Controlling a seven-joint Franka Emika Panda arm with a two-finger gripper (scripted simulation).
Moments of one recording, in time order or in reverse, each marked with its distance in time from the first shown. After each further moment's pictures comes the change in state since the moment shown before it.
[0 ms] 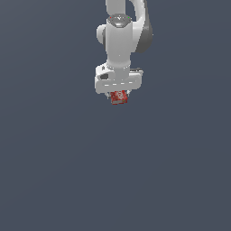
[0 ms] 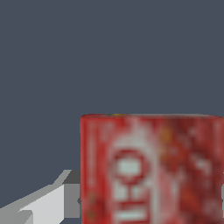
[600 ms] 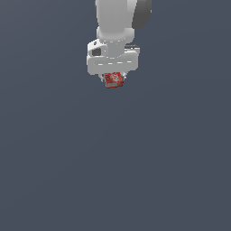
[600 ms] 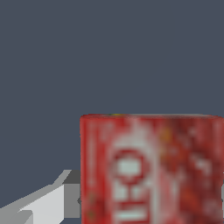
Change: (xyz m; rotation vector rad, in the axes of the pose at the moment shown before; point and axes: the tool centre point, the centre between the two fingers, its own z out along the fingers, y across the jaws) arm -0.028 0.017 -0.075 0.000 0.001 0.000
